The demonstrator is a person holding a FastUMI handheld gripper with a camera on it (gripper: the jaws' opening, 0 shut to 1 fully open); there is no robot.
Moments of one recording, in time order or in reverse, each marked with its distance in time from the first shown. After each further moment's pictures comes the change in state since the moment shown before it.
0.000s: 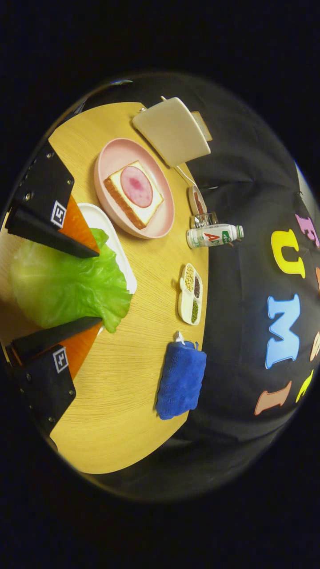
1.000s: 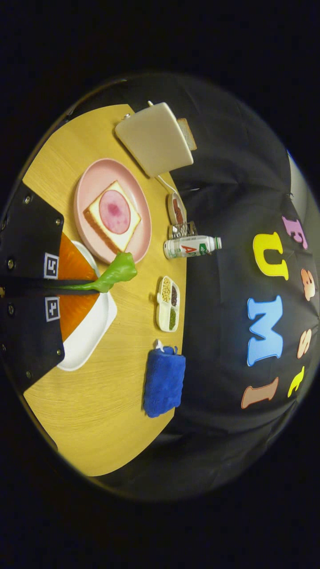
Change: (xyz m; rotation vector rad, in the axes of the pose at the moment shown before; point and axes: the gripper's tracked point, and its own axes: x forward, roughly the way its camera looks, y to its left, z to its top) arm -0.016 0.059 0.038 0.052 -0.177 -0.008
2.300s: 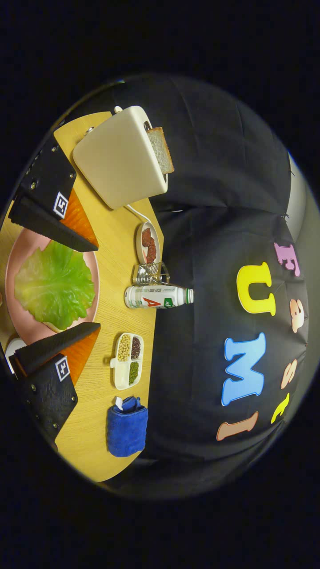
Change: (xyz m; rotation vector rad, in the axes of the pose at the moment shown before) arm 0.061 0.111 0.080 -0.053 -0.154 0.053
